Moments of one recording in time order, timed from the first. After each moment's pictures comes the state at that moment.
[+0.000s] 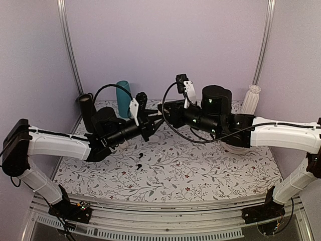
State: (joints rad) left arm -0.90 1.51 0.80 0.85 0.17 -0.02; right arm 1.05 1.48 1.19 0.20 0.15 0.36
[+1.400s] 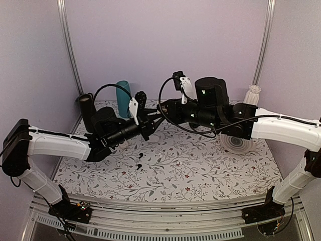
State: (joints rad) left arm -0.90 1.51 0.80 0.86 0.14 -0.02; right arm 1.06 1.51 1.35 -0.10 0.21 0.42
